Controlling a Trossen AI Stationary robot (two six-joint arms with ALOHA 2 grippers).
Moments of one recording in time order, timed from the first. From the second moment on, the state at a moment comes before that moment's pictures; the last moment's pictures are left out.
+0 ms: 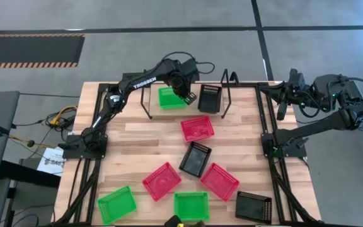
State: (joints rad) left arm 0.47 2.31 2.35 -1.32 0.12 -0.20; right arm 0.08 0.76 1.46 -1.01 0.52 0.18
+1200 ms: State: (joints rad) left arm 0.45 2.30 2.34 -1.41 0.00 0.46; right arm 0.08 0.76 1.46 -1.01 0.52 0.18
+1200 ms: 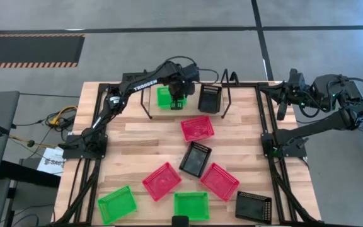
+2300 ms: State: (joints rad) left arm 0.58 2.30 2.34 -1.28 -0.05 0.55; right arm 0.08 0.78 1.46 -1.01 0.52 0.24
